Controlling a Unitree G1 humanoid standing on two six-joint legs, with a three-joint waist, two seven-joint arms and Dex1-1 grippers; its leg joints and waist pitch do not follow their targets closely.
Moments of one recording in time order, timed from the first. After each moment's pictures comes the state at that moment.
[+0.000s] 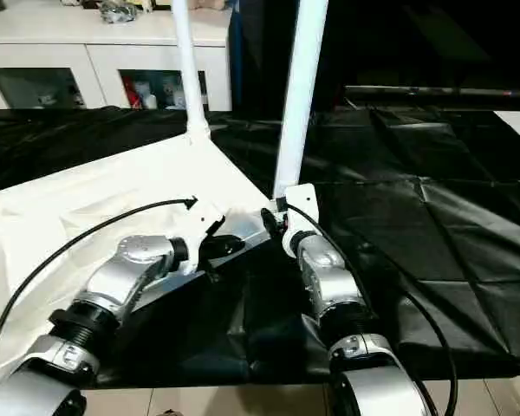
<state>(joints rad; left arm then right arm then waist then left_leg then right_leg) -0.58 0.16 -0.22 0.58 0.00 0.25 -0.77 -0.62 -0.05 -0.04 0.82 0.07 0.04 0.32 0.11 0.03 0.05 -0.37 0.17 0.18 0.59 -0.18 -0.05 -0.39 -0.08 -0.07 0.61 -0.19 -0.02</state>
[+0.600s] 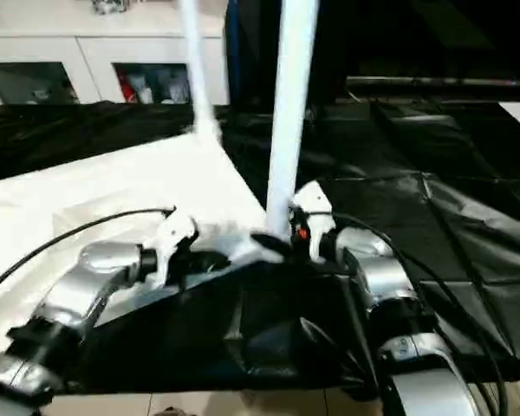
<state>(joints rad) -0.47 0.29 -0.23 0.41 -0.08 0.26 -1.03 -0.58 -0.30 0.09 0.65 0.12 0.15 0.97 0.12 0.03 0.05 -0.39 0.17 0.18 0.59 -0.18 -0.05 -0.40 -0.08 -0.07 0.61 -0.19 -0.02</state>
